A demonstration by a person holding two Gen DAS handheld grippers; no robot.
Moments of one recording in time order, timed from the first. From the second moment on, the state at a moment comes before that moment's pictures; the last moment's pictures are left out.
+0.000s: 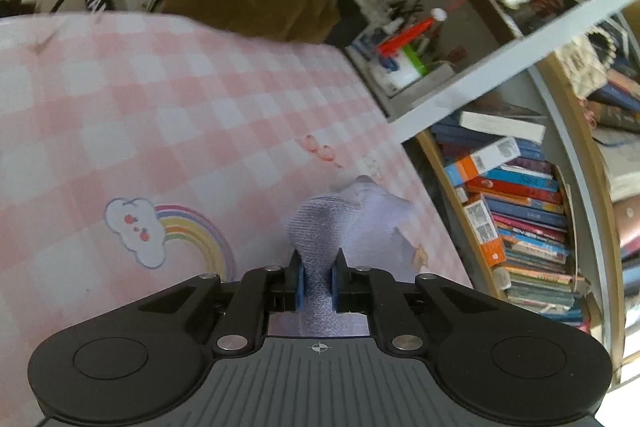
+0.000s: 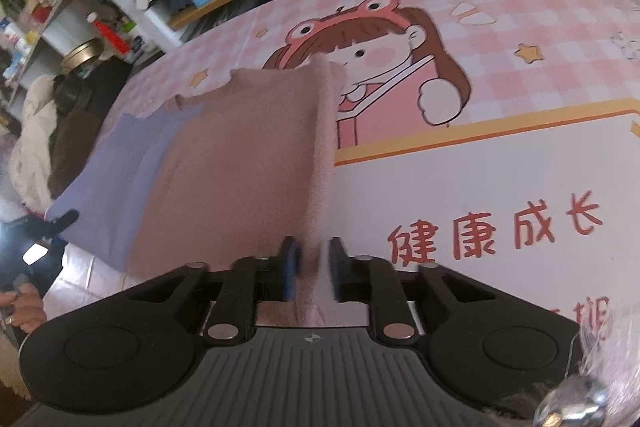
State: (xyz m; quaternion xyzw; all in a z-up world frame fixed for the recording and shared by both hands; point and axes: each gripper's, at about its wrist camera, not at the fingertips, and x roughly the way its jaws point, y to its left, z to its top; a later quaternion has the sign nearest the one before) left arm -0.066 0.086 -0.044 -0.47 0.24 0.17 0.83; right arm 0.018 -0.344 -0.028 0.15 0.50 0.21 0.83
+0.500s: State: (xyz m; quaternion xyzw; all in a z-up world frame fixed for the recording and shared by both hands) left arm -0.038 -0.105 0.076 -0.18 0.23 -0.03 0.95; right arm 0.030 -0.350 -0.040 0.15 0.49 0.29 0.81
